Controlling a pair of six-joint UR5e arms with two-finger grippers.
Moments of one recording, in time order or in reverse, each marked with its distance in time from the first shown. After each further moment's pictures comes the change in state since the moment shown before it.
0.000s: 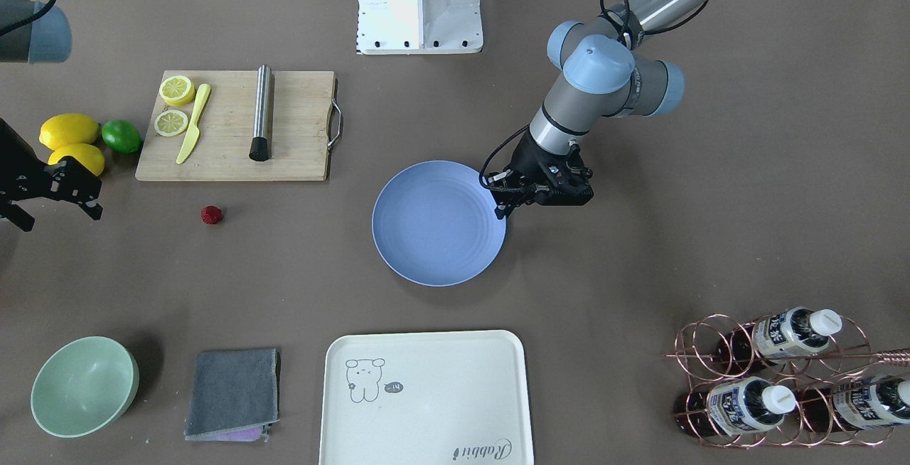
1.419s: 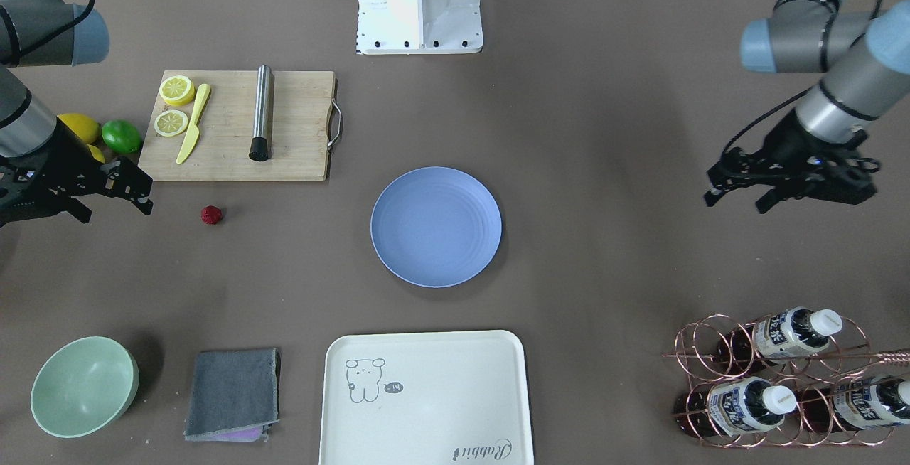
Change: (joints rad) left arm -0.526 0.438 -0.185 0.080 -0.408 0.700; right arm -0.111 0.041 -0.008 0.002 -0.008 0.169
